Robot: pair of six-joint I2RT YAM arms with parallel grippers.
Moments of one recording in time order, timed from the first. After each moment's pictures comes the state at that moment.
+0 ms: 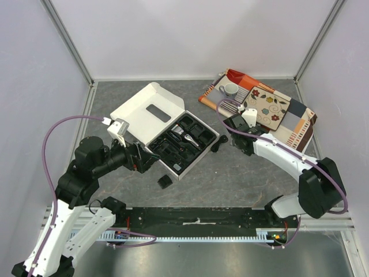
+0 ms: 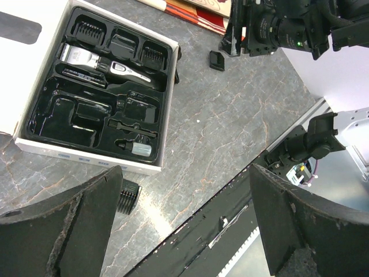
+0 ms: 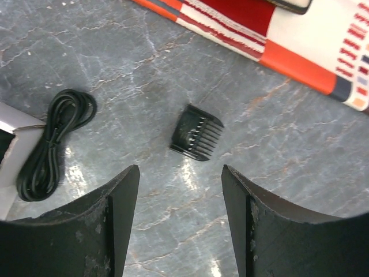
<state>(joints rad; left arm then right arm) -0.43 0.58 0.95 -0.72 0.37 -0.35 0.55 1.41 0.97 -0.63 0.65 0.59</state>
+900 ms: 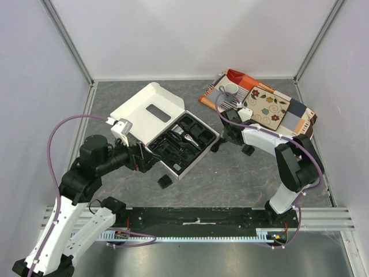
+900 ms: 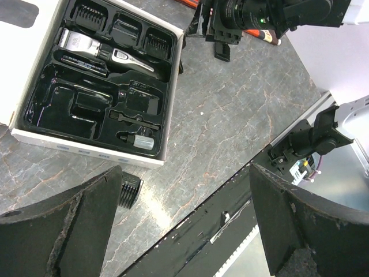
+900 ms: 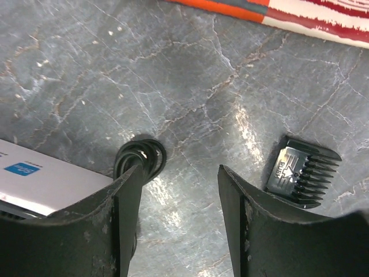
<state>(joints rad) -0.43 0.60 0.92 -0.72 0.37 -0.35 0.48 1.70 1.03 -0.40 0.47 0.82</state>
